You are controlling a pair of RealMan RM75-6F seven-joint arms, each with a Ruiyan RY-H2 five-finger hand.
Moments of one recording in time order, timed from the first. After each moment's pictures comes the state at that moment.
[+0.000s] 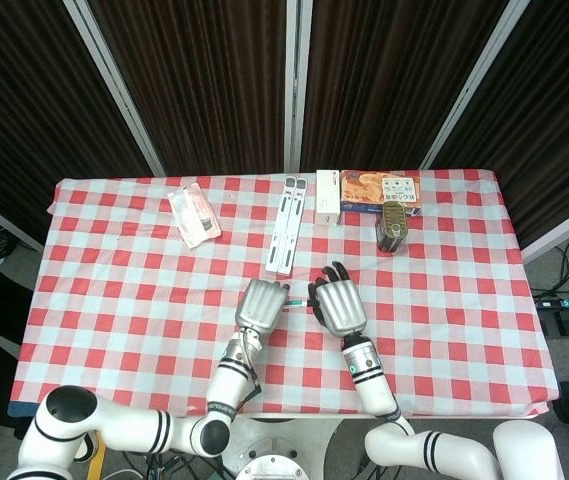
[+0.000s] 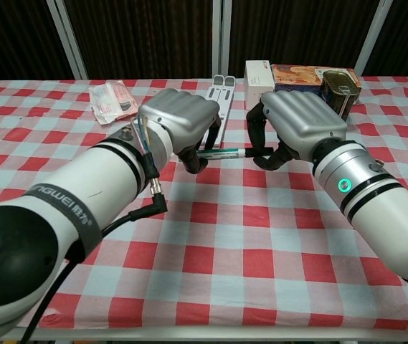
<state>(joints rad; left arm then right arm) -0.99 -2.03 -0.30 -1.45 0.70 1.26 1.10 0.60 -1.97 0.24 -1.24 -1.28 1.21 -0.51</state>
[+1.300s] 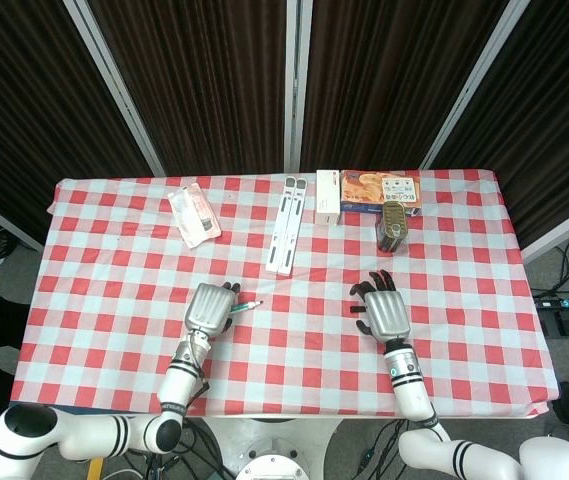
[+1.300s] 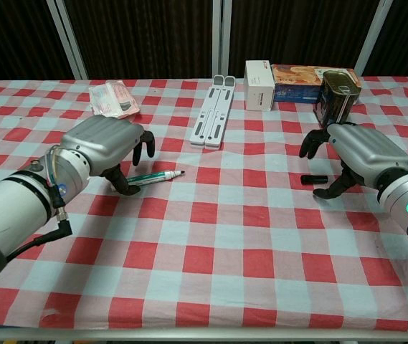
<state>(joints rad) -0.77 -1.92 -0.13 -1.33 0.89 1.20 0.79 0.48 -1.88 0.18 -1.14 -1.25 1.17 -0.29</state>
